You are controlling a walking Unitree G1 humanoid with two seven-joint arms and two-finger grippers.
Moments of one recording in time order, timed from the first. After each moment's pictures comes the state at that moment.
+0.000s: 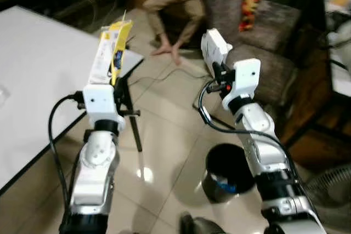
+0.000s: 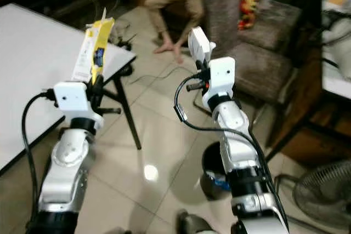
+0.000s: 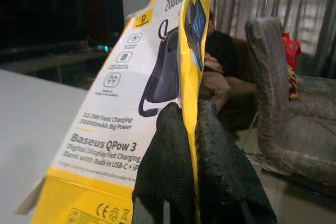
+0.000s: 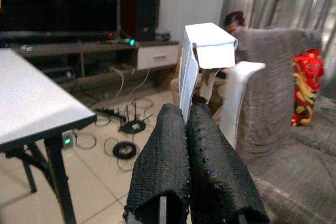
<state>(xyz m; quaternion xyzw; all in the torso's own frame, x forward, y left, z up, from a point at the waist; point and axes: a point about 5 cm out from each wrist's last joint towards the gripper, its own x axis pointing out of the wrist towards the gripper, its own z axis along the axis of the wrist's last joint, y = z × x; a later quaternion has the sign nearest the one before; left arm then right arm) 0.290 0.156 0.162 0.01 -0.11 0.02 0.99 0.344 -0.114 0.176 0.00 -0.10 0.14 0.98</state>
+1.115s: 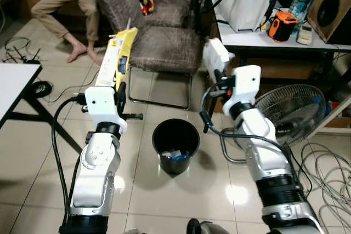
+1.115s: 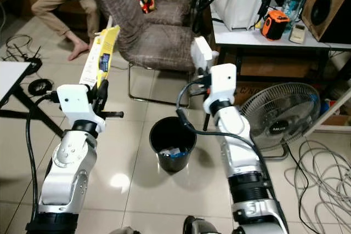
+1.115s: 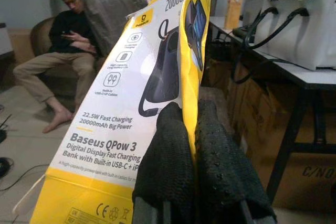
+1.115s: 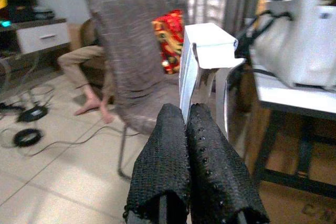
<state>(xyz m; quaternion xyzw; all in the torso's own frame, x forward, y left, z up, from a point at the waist) 0.289 0.154 0.155 -0.01 -0.08 -0.01 1.00 0.338 -0.111 0.162 0.00 -0.07 0.14 0.99</state>
